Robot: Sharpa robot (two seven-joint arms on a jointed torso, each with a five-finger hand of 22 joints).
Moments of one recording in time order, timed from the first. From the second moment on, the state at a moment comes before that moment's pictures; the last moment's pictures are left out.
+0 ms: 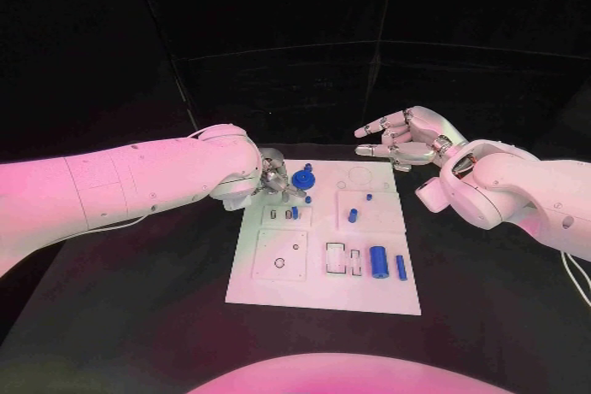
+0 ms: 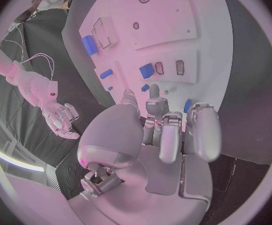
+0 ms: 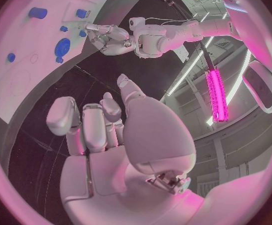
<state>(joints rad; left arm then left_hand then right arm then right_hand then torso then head) 1.37 -0.60 -0.19 1.34 -0.96 0.07 -0.57 1.18 0.11 -0.27 0.29 0.12 0.95 0.09 0.48 0.39 1.22 0.01 1.11 0.96 1.47 -0.05 1.57 1.31 0.08 1.47 0.05 1.39 1.24 1.33 -0.85 -0.14 1.55 -0.65 -0.36 0.23 1.36 -0.02 0.04 0.02 0.22 0.91 0.17 0.12 0.07 1.25 0.08 1.13 1.17 1.47 0.01 1.30 1.16 0.09 1.25 0.11 1.34 1.11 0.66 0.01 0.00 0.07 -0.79</state>
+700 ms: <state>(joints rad) 1.37 -0.55 -0.21 1.30 -0.98 0.14 -0.61 1.17 0.11 -0.27 0.29 0.12 0.95 0.08 0.49 0.40 1.22 0.01 1.11 0.97 1.47 -0.05 1.57 1.31 0.08 1.47 0.05 1.40 1.26 1.33 -0.84 -0.14 1.53 -0.65 -0.36 0.23 1.36 -0.02 0.04 0.02 0.22 0.91 0.17 0.12 0.07 1.25 0.08 1.13 1.17 1.47 0.01 1.30 1.17 0.09 1.25 0.11 1.33 1.10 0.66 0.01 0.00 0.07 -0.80</state>
